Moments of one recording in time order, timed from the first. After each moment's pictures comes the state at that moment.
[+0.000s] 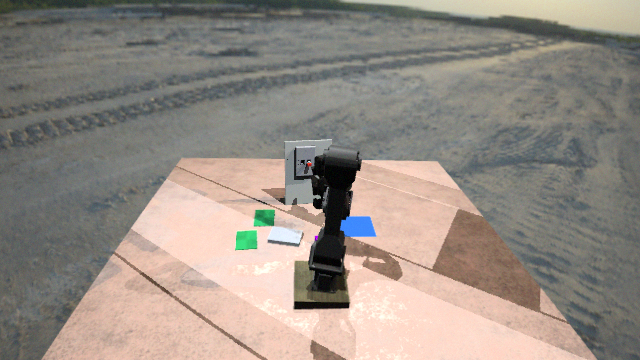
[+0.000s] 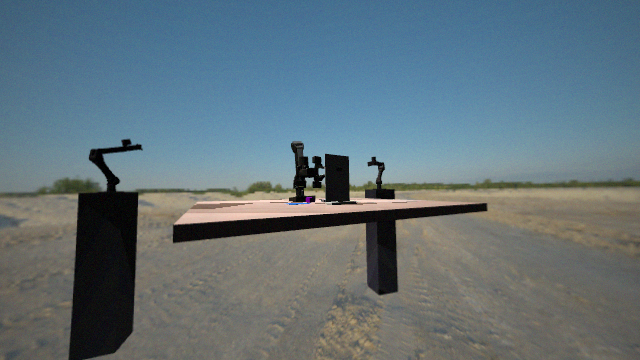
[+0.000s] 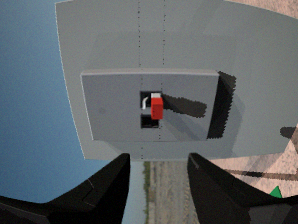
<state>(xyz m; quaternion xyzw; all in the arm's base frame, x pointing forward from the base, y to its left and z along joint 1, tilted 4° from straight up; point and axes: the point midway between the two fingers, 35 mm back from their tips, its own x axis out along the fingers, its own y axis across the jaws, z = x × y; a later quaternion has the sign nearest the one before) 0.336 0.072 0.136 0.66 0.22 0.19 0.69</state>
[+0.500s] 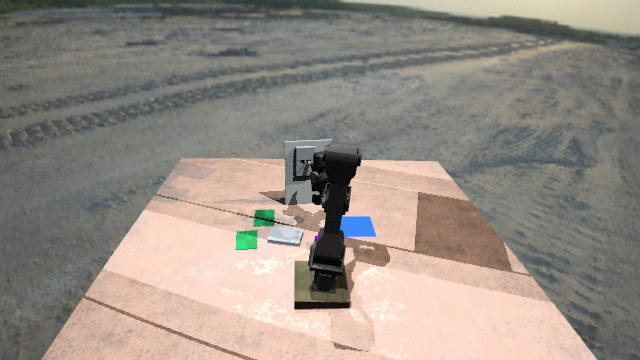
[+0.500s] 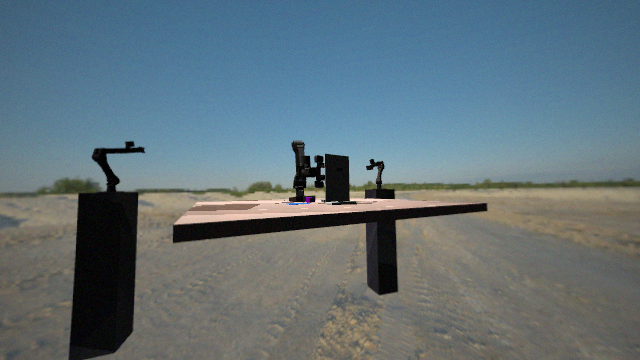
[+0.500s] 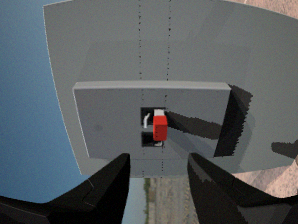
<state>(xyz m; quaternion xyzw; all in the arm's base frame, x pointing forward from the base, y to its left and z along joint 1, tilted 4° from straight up) 0.359 0.079 0.136 0.66 0.22 0.19 0.69</state>
